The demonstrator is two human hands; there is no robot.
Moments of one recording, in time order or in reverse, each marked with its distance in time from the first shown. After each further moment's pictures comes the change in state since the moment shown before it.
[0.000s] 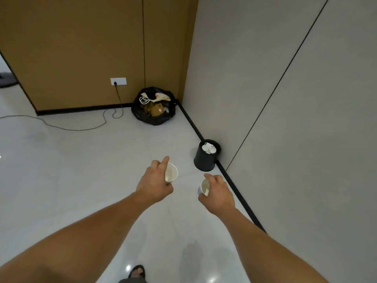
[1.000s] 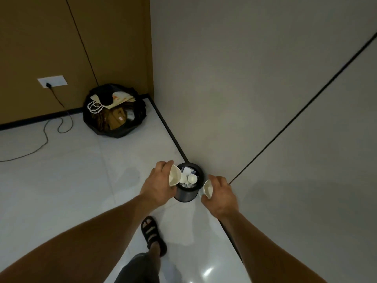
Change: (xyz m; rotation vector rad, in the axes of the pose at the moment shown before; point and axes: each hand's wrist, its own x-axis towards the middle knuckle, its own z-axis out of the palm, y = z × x) left_hand 0.551 0.131 0.154 -0.019 -0.158 0.078; right_hand 0.515 0.195 -0.083 0.041 -0.021 0.119
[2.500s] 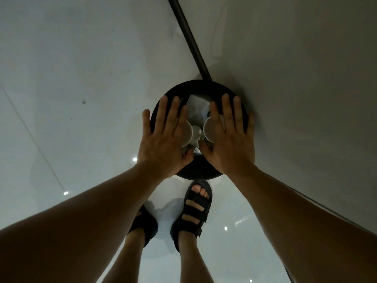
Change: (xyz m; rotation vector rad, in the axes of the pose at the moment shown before) left_hand 0.317 -0.256 0.487 0.530 -0.227 0.103; right_hand 0.399 0.241 0.458 -0.420 -0.017 -0.271
